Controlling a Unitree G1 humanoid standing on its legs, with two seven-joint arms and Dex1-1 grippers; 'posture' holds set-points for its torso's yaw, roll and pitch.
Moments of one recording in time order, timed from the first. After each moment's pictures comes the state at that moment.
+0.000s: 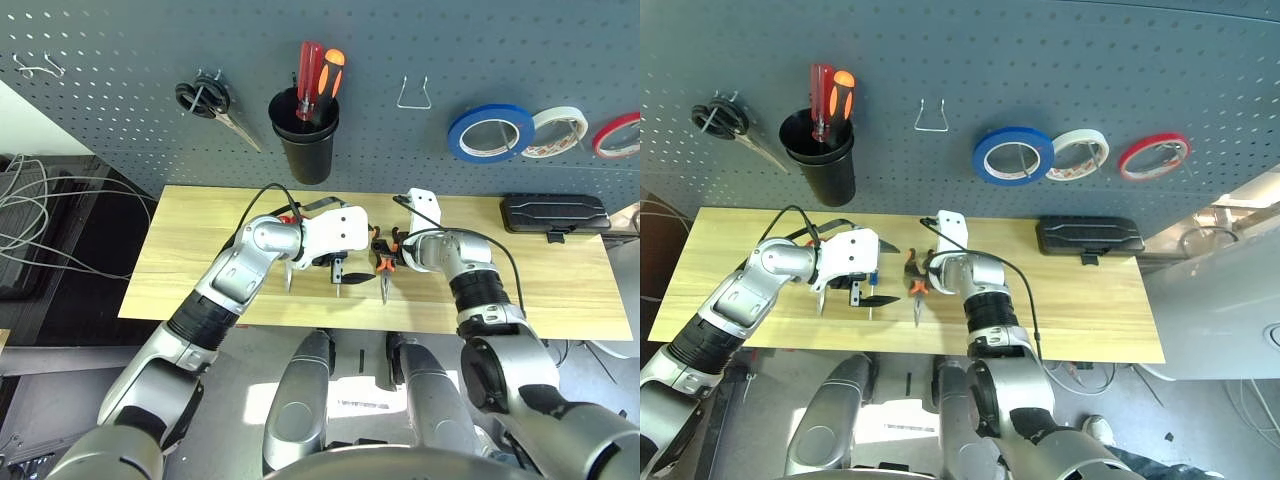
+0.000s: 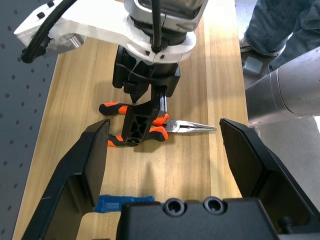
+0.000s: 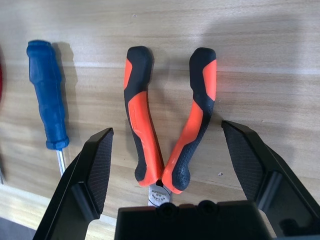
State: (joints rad) left arm -0.54 0.50 -0.41 0.04 0.08 0.17 -1.03; right arm -0.72 -0.01 -0.13 0.65 0.19 0.96 0.11
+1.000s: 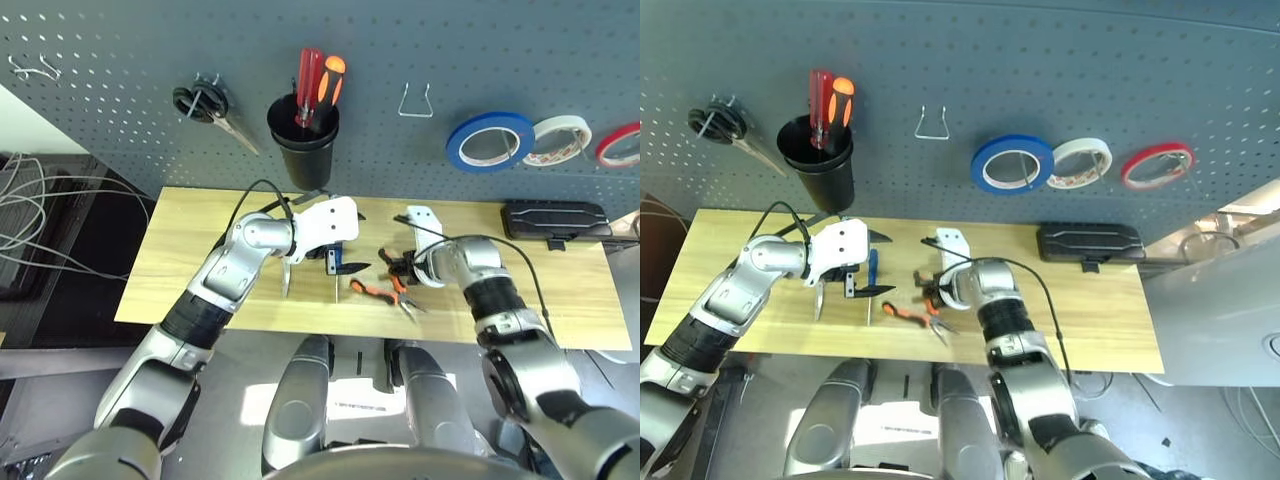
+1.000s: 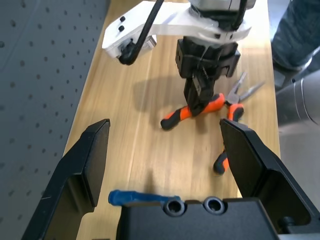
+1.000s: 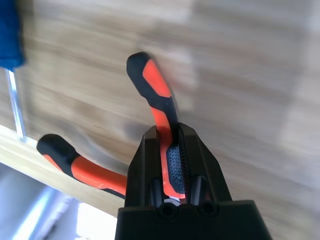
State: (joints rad) left arm -0.52 0.49 -0.35 0.04 0.06 0.13 -0.97; right arm -0.65 -0.22 0.16 0.45 0.18 1.14 0.39
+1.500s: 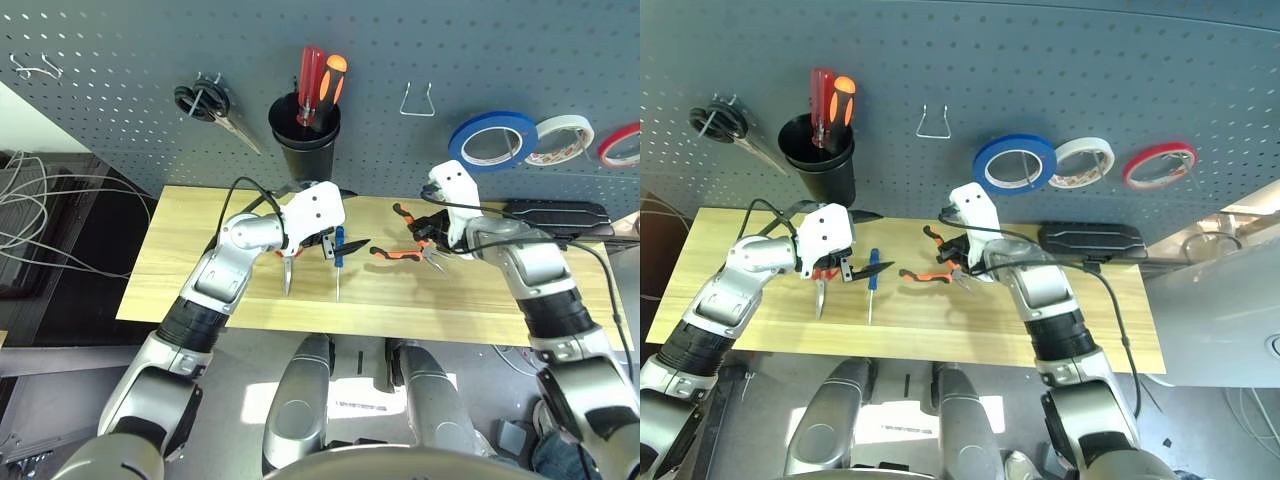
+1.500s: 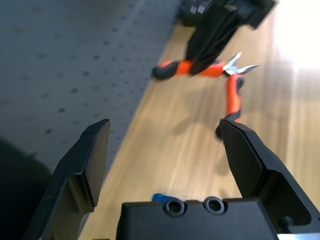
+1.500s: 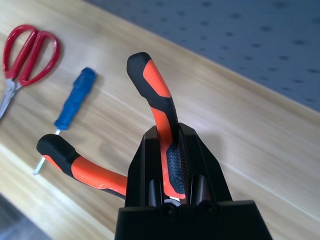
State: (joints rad) left arm -0.47 0.47 -0.22 0.04 0.03 0.04 -0.81; right arm -0.48 -0.42 0.10 -0.04 0.20 0.93 0.50
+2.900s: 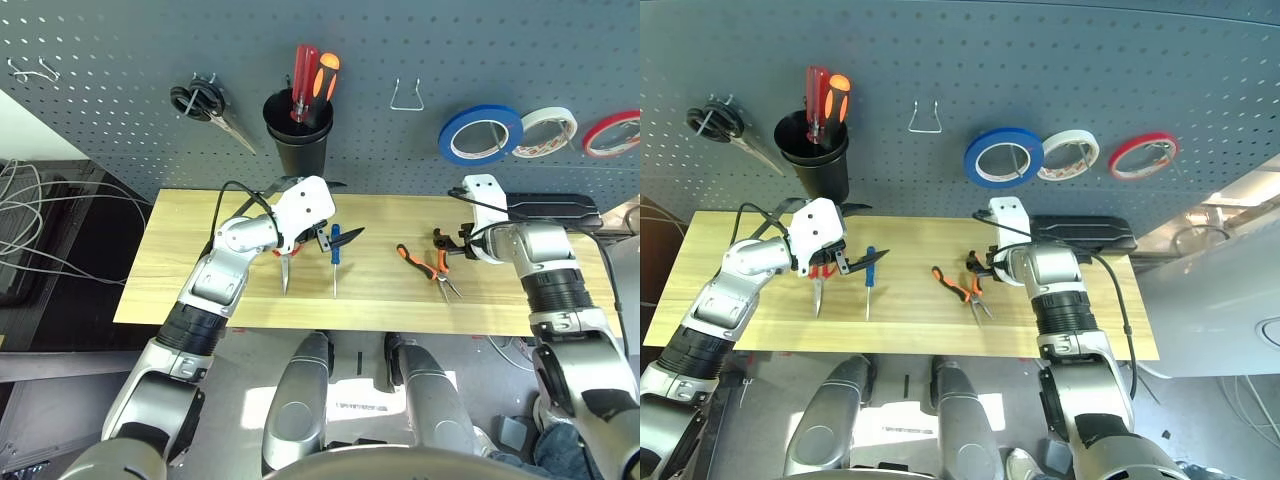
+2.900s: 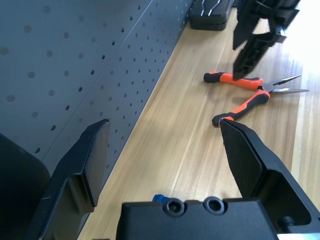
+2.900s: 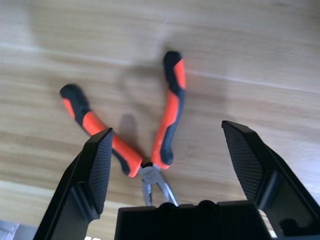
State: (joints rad) left arm -0.46 0.46 -0.21 0.07 0.03 0.04 -0.78; right arm -0.66 -0.36 0.05 0.35 0.16 1.21 0.31
